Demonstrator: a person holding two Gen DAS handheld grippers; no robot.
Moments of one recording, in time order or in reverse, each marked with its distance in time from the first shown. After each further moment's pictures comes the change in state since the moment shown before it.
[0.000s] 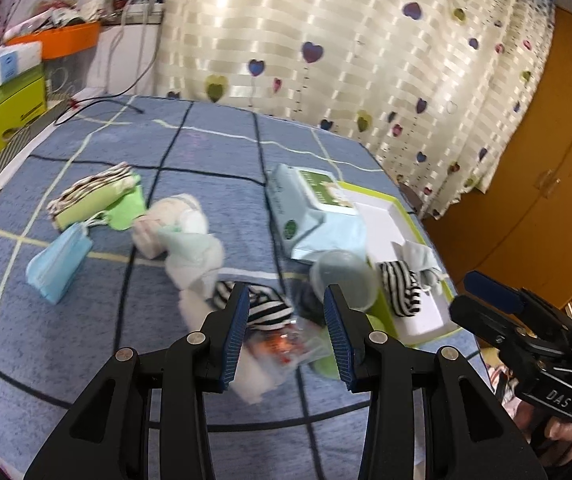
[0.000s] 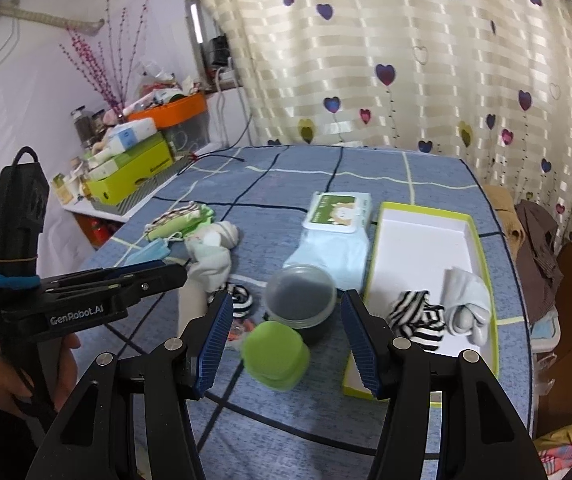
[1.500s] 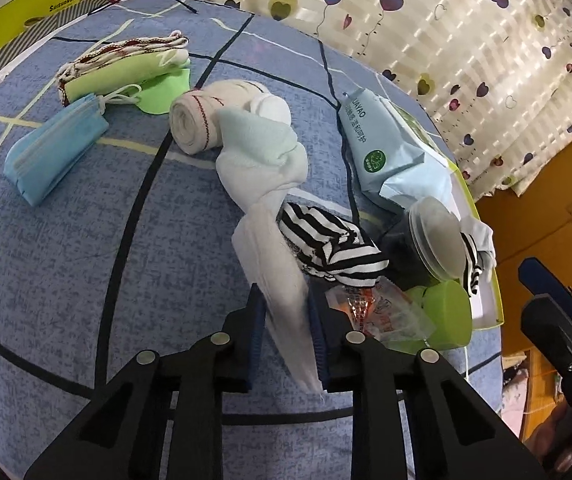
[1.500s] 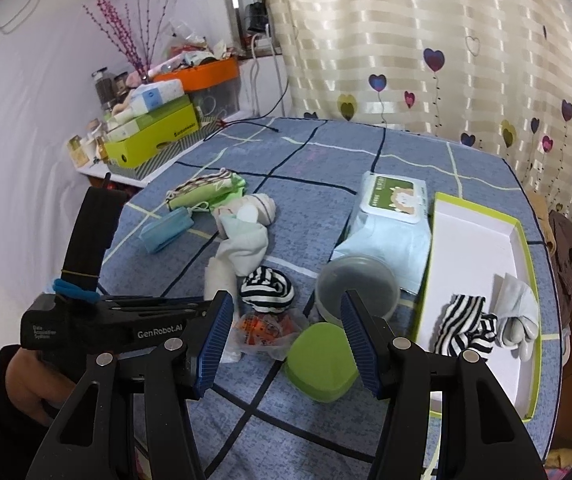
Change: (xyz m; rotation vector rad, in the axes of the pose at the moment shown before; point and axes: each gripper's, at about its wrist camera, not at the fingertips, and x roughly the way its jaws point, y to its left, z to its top) left arm 0.063 0.055 -0.034 -0.198 0.210 0.023; right arm 0.048 0.037 0.002 -0.097 0.096 0.057
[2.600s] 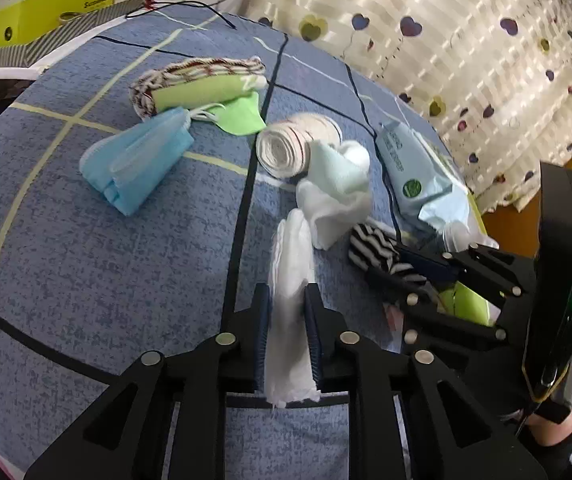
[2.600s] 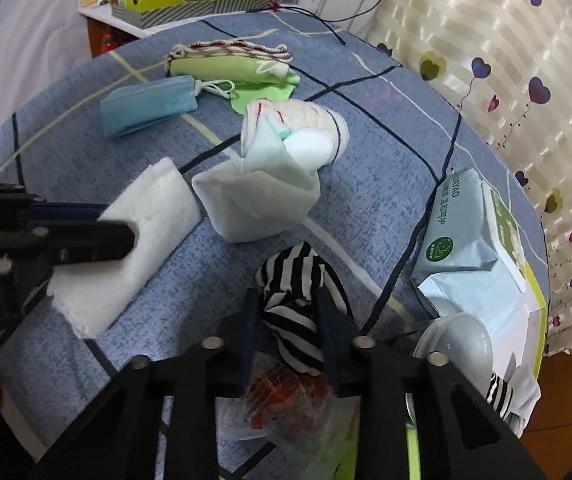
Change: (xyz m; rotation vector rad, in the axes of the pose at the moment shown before) left arm -0.033 0.059 0.002 -0.023 -0.033 -0.004; right arm 0.145 0.071 0.008 -0.397 0.343 -0.160
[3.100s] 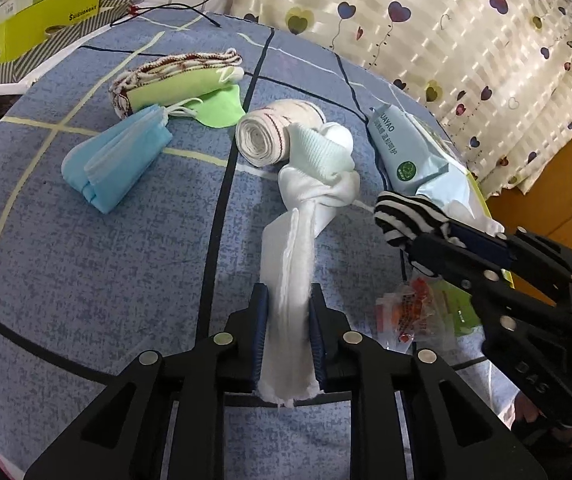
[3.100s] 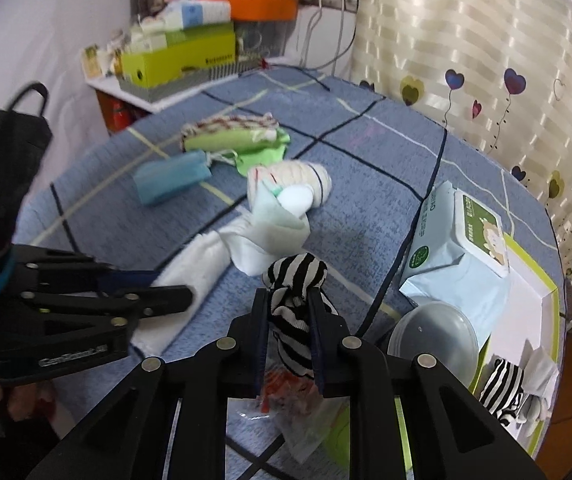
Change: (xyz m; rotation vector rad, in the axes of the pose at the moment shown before) left arm 0.007 -0.021 -0.004 0.052 -0.006 0.040; right arm -0.056 -0.020 -0.014 0.142 -0.201 0.119
